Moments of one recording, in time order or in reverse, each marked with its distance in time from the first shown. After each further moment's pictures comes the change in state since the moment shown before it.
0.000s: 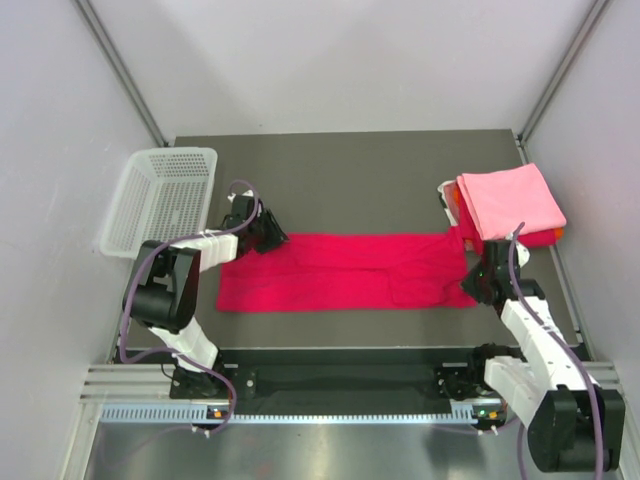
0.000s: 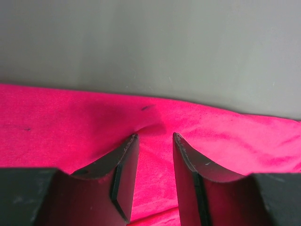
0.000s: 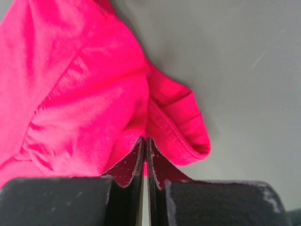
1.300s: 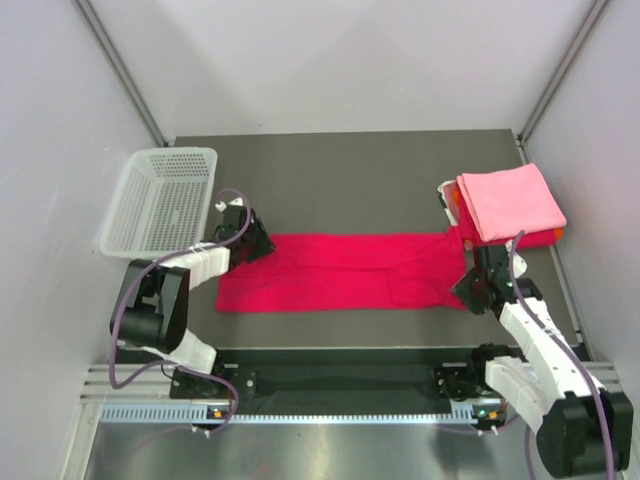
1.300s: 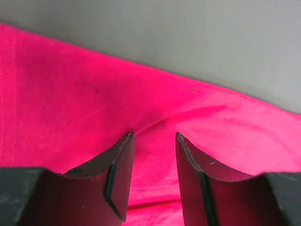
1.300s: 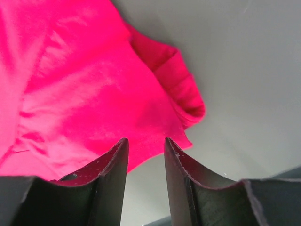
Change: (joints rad) left arm 0.013 -0.134 -0.107 -0.031 -0.133 0.037; right arm 0.088 -0.040 0.049 -0.196 0.064 0.188
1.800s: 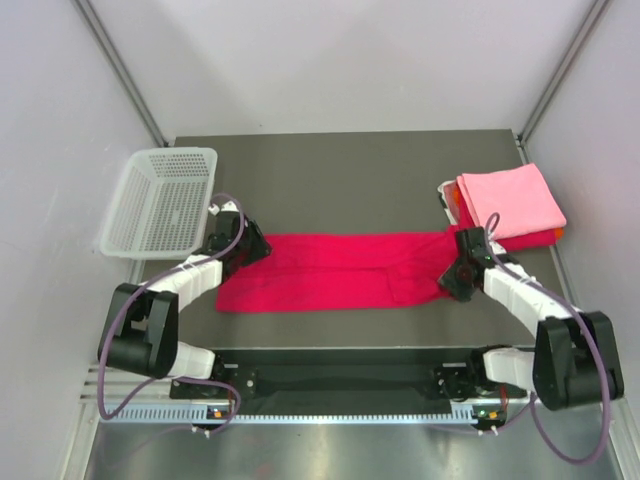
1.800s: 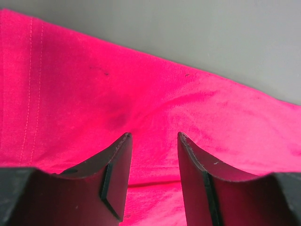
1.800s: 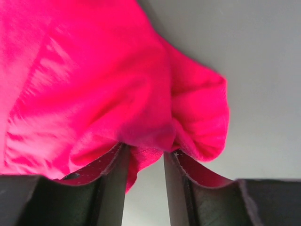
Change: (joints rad) left arm 0.004 -0.158 -0.090 0.002 -0.011 0.023; right arm 0.057 0.371 0.036 0.204 -0.022 0.012
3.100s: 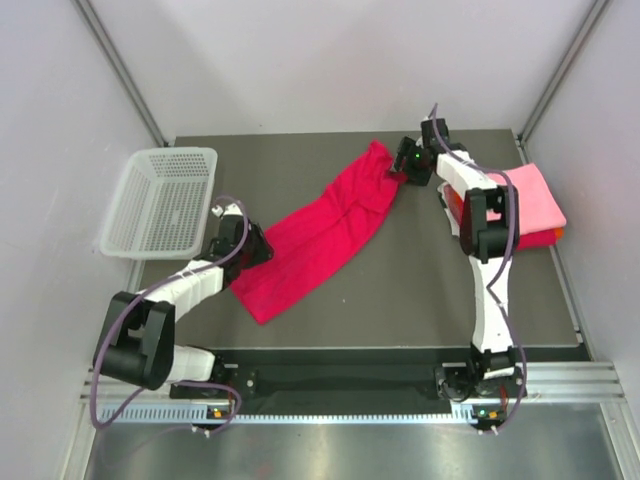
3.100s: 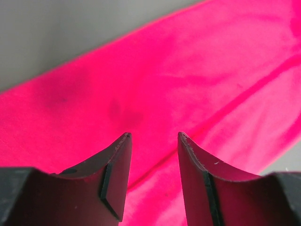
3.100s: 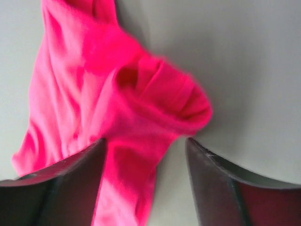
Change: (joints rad) left arm -0.041 -0.049 -0.031 -0.001 -0.034 0.020; right arm -0.003 1.199 1.476 0.048 -0.346 -0.374
